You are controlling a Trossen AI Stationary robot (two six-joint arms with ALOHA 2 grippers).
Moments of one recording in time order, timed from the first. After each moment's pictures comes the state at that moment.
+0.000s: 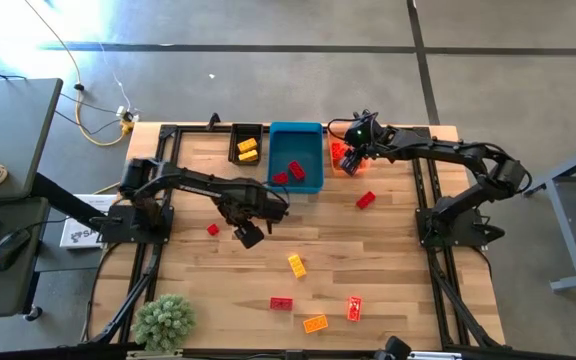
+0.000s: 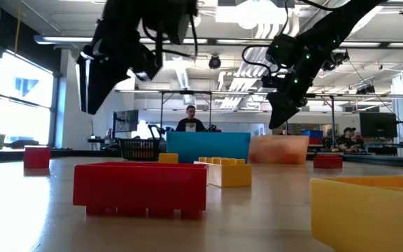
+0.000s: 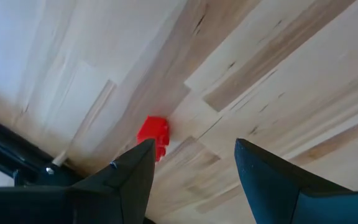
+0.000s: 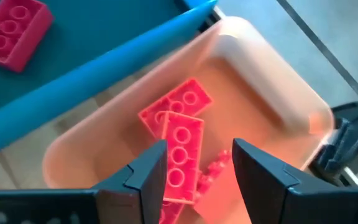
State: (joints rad) left arm 0.07 1.85 1.41 -1.41 -0.01 -0.75; right arm -0.64 1.46 0.87 -0.32 0.15 -0.11
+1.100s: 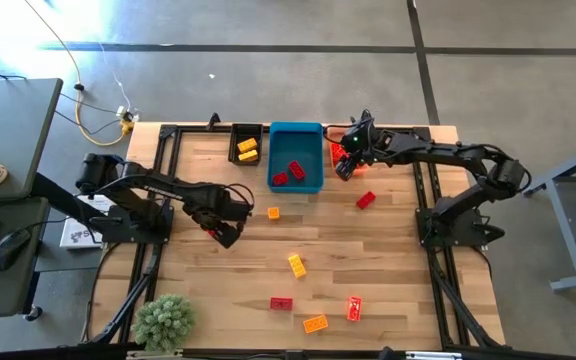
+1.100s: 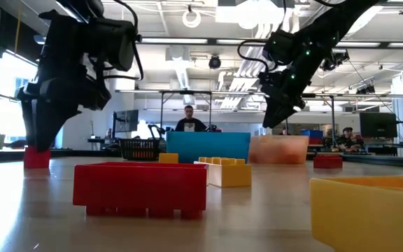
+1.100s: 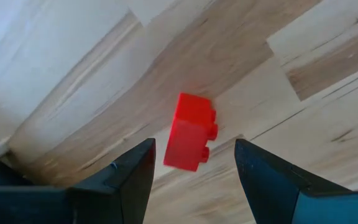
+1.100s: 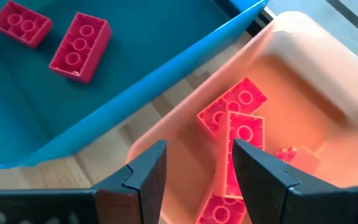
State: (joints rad) left arm 0.08 1.54 0.83 -1.01 0.04 -0.93; right arm -0.57 1.46 0.87 -0.33 0.08 0.05
